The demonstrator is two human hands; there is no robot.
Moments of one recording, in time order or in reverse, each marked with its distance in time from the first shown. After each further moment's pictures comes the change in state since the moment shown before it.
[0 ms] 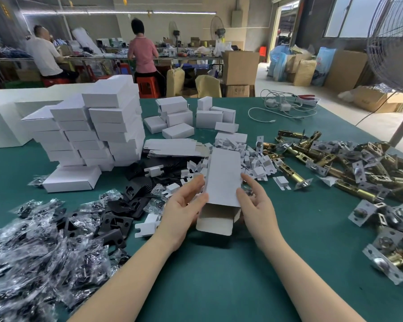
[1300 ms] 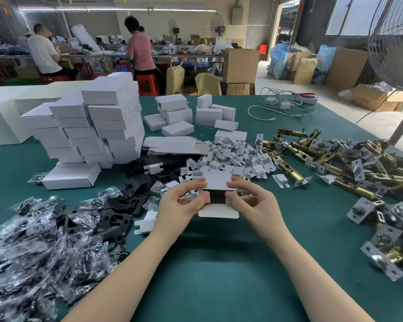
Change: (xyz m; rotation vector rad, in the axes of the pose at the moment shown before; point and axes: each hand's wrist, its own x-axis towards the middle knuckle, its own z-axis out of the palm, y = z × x) left_hand -0.004 0.005 -0.003 0.156 0.049 0.181; right_hand -0.003 -0.010 -0.014 -0.039 -0.149 -0.149
